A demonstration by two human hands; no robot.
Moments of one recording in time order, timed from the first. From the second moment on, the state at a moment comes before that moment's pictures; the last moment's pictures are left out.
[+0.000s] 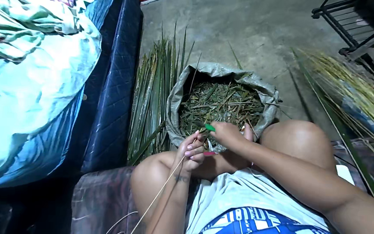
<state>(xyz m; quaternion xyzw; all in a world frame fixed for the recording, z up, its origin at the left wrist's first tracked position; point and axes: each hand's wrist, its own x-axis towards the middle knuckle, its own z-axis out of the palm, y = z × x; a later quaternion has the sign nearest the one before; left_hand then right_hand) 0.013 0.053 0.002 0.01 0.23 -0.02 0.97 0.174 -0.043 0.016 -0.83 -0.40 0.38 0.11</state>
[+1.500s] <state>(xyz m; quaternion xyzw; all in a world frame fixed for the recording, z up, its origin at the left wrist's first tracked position) 0.025 0.033 -0.015 0.42 0.39 0.01 0.82 0.306 -0.509 -0.010 -0.96 0.23 0.10 0.14</state>
